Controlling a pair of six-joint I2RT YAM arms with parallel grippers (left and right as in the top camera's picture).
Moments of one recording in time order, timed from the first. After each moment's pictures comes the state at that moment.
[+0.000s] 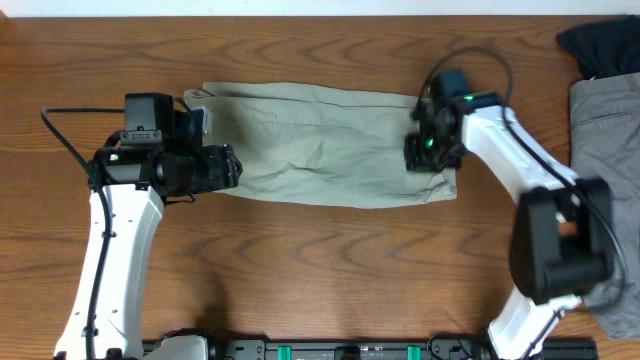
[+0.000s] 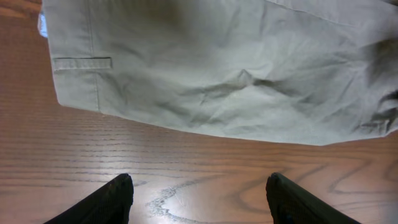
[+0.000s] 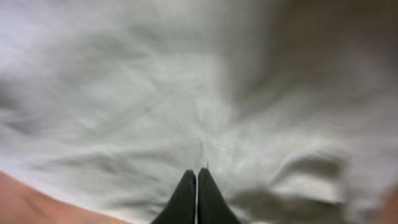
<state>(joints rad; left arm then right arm) 0.03 1.36 1.17 -1.00 0.31 -0.12 0.20 1.90 1.37 -0.87 -0.26 0.18</state>
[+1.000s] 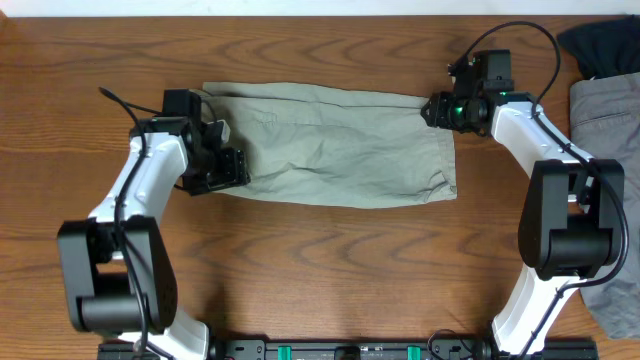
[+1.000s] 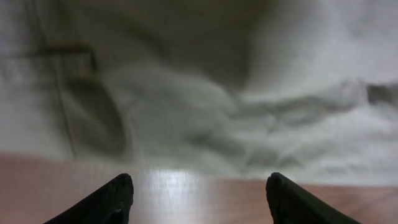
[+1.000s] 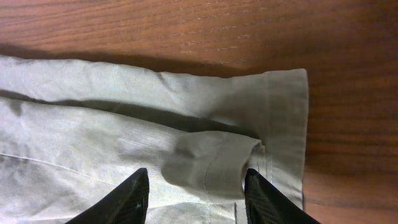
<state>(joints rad) 0.03 1.77 1.17 -0.87 0.27 -0.09 0.03 2.04 1.38 -0.40 -0.32 0.21</state>
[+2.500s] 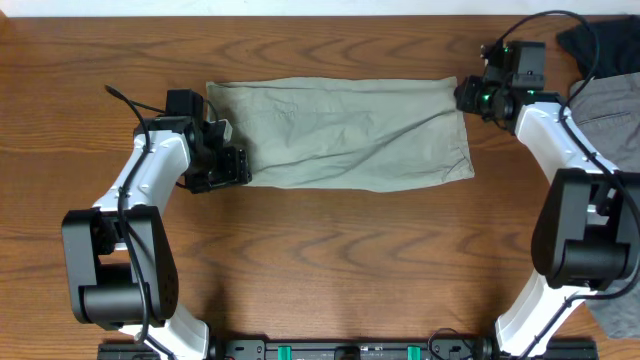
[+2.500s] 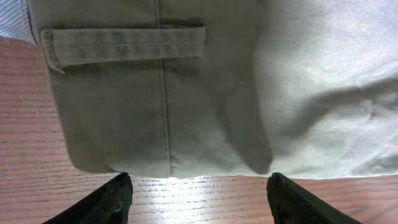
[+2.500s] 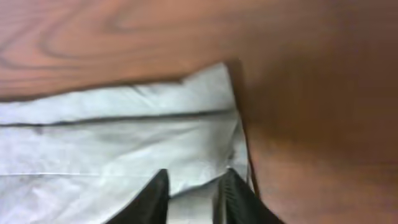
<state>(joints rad) 0.03 1.80 1.17 -0.84 0.27 -0.07 -0.06 1.99 1.38 -0.34 -0.24 0.23</state>
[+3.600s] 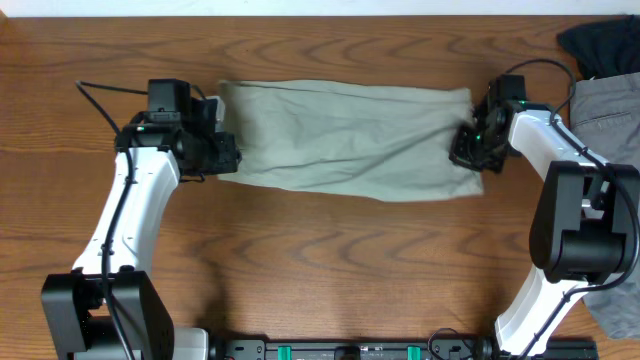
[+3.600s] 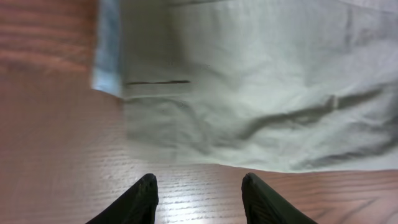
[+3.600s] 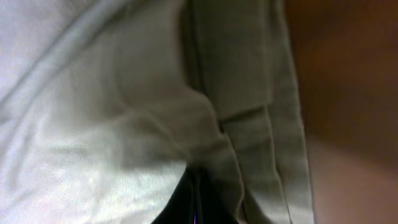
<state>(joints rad) 0.01 1.58 1.17 -0.80 0.28 -0.05 -0.05 2.02 1.31 -0.76 -0.16 0.31</state>
